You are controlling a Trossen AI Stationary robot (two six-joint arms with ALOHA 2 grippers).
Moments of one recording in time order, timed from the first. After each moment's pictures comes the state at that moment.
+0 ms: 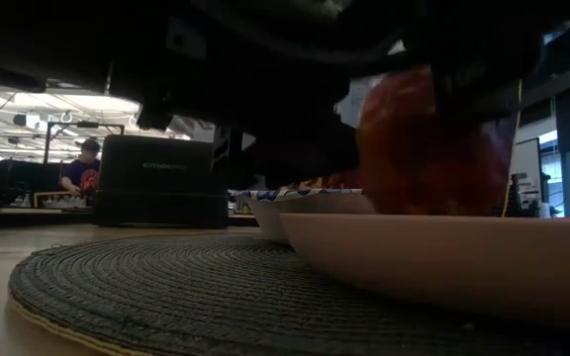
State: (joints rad) left arm -0.63 2.43 1.43 0.86 -1.19 -0.36; right arm 0.59 1.19 1.51 -1.18 0.50 0.23
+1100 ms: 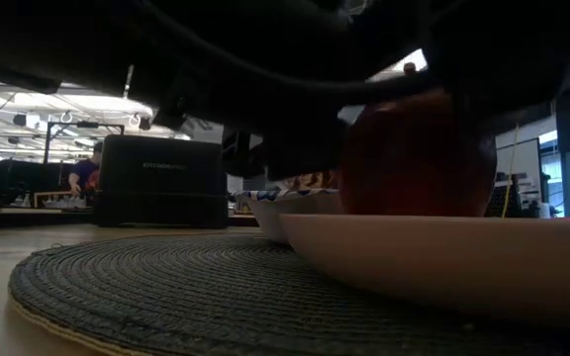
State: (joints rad) left arm -0.61 2.43 1.43 0.83 -1.17 -0.28; right arm 0.59 1.19 1.51 -1.18 0.50 0.23
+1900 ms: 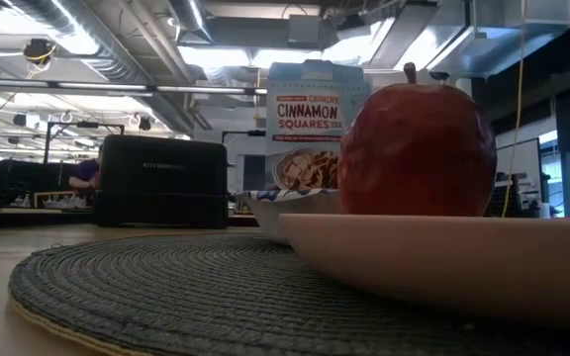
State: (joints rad) left arm -0.60 2.37 1.97 1.54 -1.51 1.01; right arm 0.59 1.19 1.51 -1.08 0.58 0.16
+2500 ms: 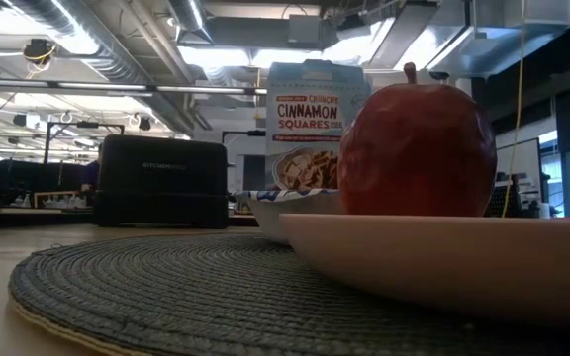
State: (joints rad) left arm -0.33 1.81 1.99 0.43 -0.70 0.31; right arm 0.59 1.20 1.51 -0.98 0.68 0.16
